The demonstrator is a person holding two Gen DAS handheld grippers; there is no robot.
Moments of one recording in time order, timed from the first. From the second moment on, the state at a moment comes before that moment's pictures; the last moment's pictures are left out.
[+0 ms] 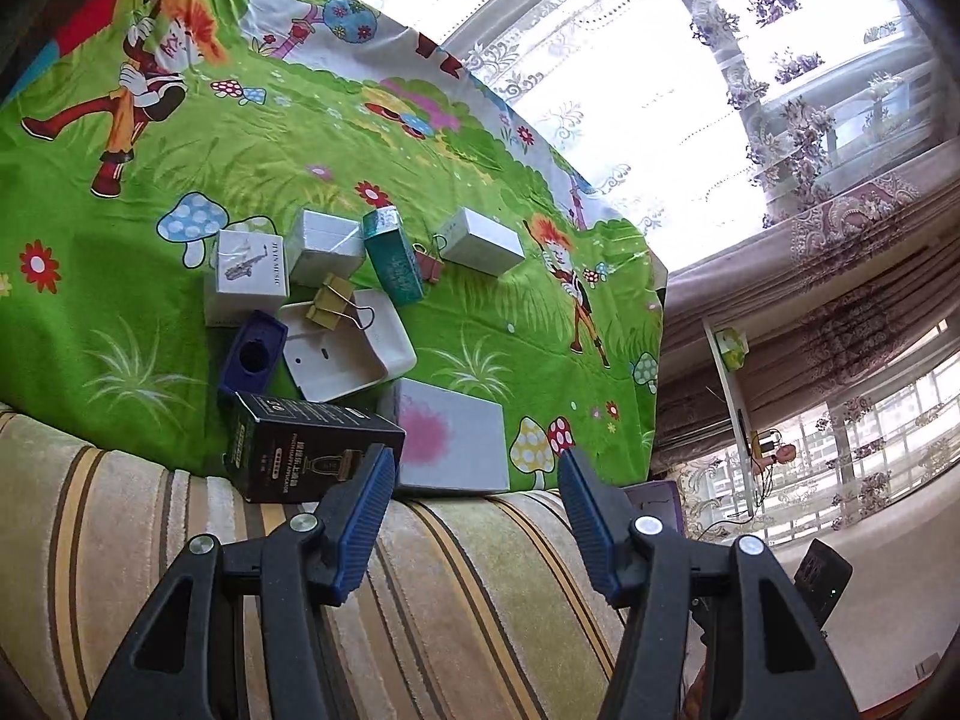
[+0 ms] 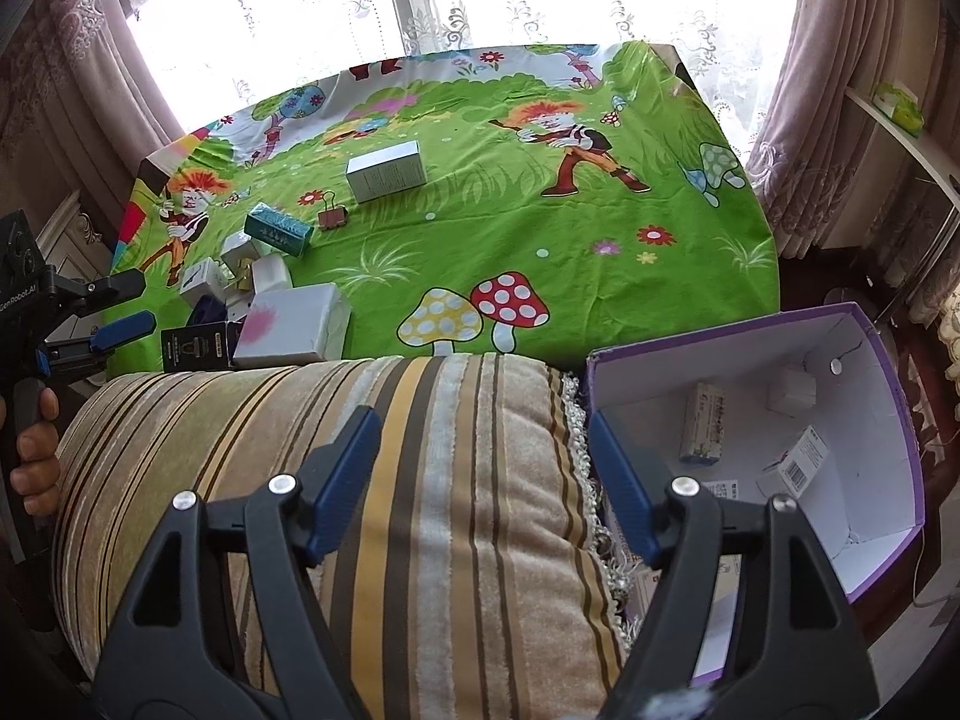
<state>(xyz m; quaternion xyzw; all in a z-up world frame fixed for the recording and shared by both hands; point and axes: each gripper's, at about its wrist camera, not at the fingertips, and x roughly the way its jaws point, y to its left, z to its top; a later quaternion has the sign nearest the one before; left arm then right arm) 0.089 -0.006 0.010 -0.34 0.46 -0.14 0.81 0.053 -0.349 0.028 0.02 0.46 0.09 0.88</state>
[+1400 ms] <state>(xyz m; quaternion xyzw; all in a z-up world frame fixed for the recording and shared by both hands) 0.149 -0.043 -0.054 -0.12 0.63 0.07 0.77 0.069 -0.303 0.029 -0.01 0.47 0.13 0.87</state>
